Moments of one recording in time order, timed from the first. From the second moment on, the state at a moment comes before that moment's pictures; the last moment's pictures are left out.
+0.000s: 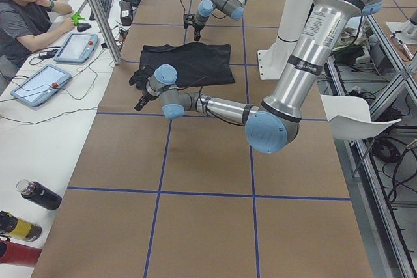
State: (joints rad) left arm -1.03 -1.99 -1.29 -2.58 -1.93 -0.65; right arm 0.55 -0.91 1.56 -1.83 1.46 0.95
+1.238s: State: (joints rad) left arm -0.63 -1.90 -1.89 -2.18 -1.77 -1.26; right arm 0.61 -1.17 1.86 -1.27 1.66 1.24
